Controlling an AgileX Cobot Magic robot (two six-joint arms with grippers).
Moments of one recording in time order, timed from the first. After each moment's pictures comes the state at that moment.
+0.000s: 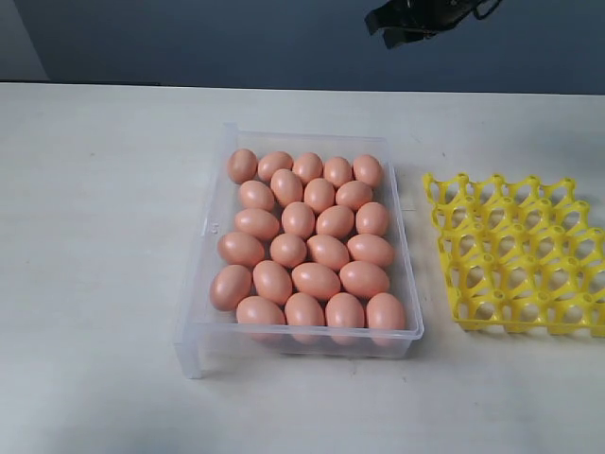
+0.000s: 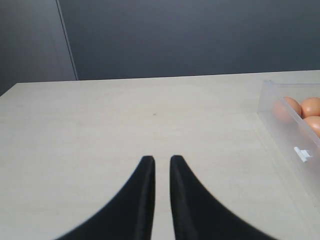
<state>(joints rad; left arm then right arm) 0.09 0.03 -0.01 0.14 0.24 -0.12 0.21 2.18 -2.02 0.26 0.83 -0.42</state>
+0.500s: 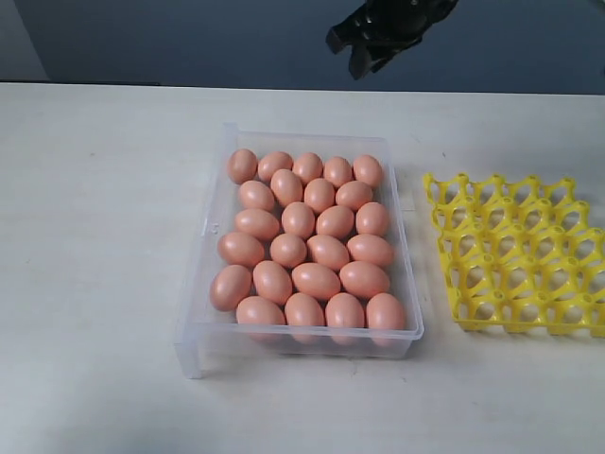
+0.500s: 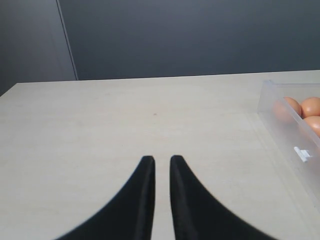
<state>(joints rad) 0.09 0.03 -0.01 0.14 0.24 -0.12 0.33 2.28 -2.26 0.20 1.22 -0.34</state>
